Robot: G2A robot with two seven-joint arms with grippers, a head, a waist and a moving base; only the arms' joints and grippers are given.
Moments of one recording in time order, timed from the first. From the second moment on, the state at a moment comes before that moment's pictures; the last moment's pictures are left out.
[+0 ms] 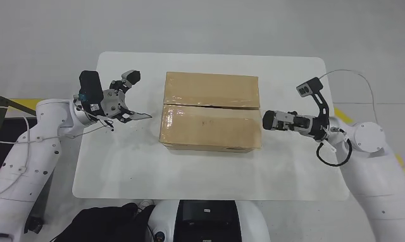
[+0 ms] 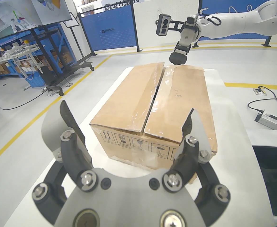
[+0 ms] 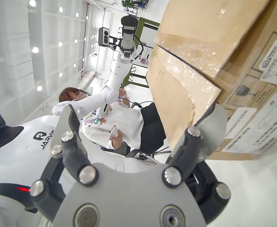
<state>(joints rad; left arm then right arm) 0.92 -0.75 -1.18 -1.42 1.27 -1.01 0.58 -1.07 -0.95 1.36 -1.51 0.57 -0.31 1.20</state>
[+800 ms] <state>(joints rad) 0.92 -0.75 -1.18 -1.42 1.27 -1.01 0.58 -1.01 -0.96 1.33 -1.48 0.69 -0.34 1.27</state>
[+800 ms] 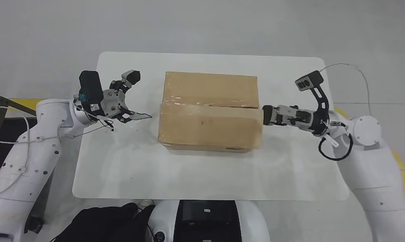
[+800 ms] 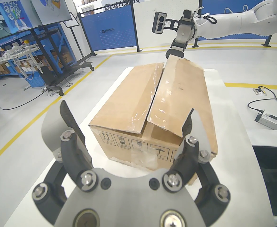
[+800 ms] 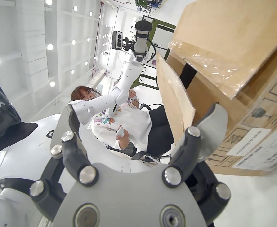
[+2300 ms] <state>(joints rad) 0.92 -0.75 -1.18 -1.42 1.27 -1.01 0.58 -1.38 -0.93 1.40 -1.81 0.65 -0.14 1.40</state>
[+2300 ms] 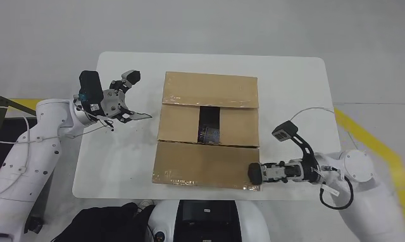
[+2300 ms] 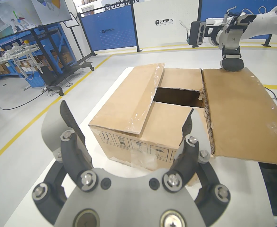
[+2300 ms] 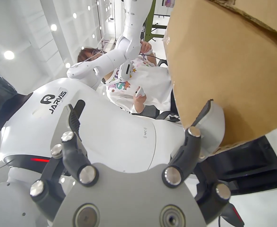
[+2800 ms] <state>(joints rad) 0.92 -0.75 -1.18 -1.42 1.27 -1.01 0.58 -1.32 -0.94 1.32 -1.71 0.62 -0.16 1.37</state>
